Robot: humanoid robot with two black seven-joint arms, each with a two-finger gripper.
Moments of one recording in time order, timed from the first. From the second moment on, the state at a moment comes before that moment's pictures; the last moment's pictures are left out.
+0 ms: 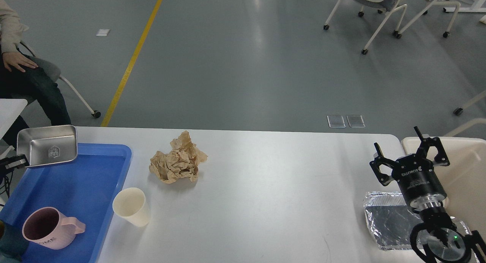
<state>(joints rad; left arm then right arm) -0.80 0.92 0.14 -0.89 0.94 0.06 -0.06 -0.05 -0.11 1.69 1.36 -0.29 0.32 0.01</state>
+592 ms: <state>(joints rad) -0.75 0.87 -0.01 -0.83 0.90 0.00 -0.06 -0.05 -0.11 1.69 1.36 -0.29 0.32 0.01</state>
